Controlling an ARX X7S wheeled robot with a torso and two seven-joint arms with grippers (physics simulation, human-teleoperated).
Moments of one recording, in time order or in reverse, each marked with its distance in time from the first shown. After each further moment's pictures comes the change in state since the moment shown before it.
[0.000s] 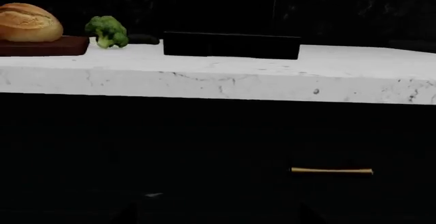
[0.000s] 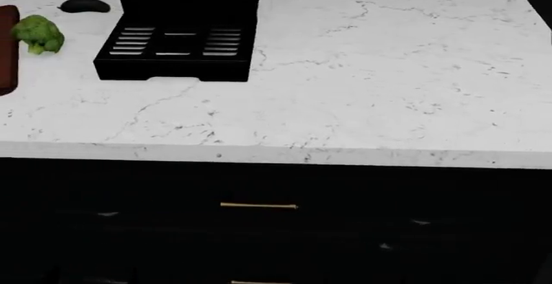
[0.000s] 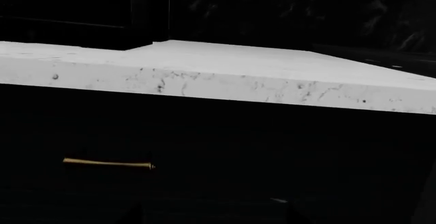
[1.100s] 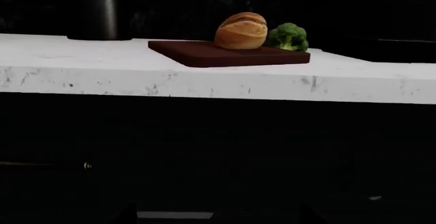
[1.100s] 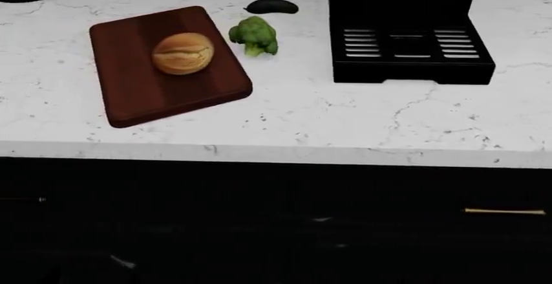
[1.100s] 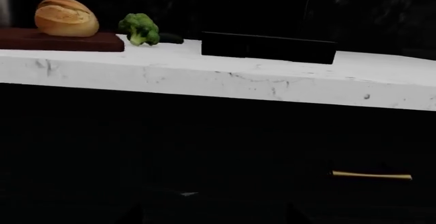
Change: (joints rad) left arm -0.004 -0.013 0.018 -0.003 -0.011 0.008 -0.017; right arm 0.006 0.013 -0.017 0.002 0.022 0.001 0.016
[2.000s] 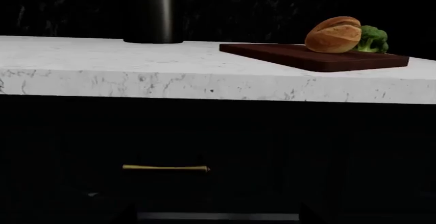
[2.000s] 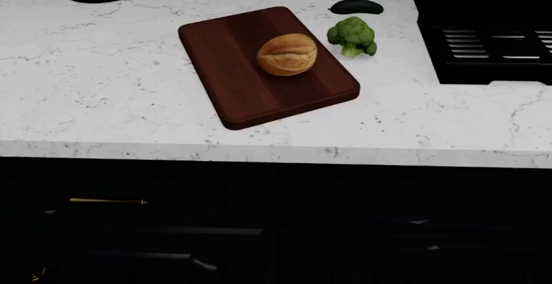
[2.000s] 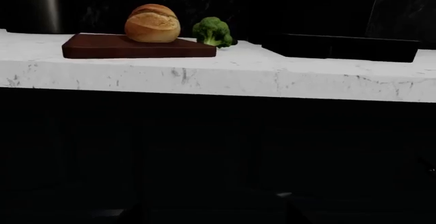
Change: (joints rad) left arm -0.003 -0.014 0.013 0.012 -0.005 -0.008 -0.020; right arm 0.004 0.008 0.000 0.000 0.036 0.002 0.013
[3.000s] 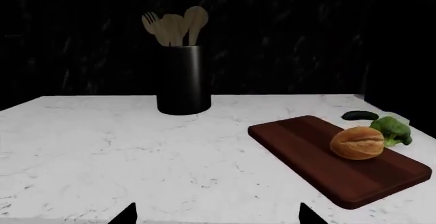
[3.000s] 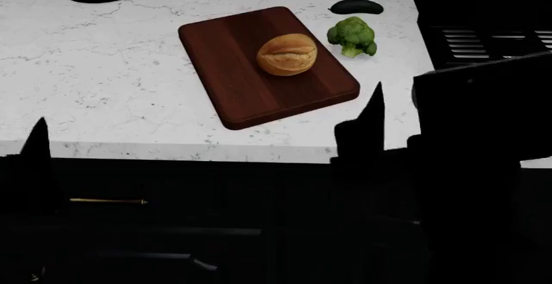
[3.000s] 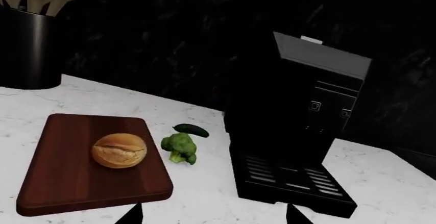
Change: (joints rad) left arm -0.539 -0.289 -0.306 0.722 -0.815 -1.119 -0.502; right arm 0.763 0.180 0.257 -0.694 0.480 1.419 0.100
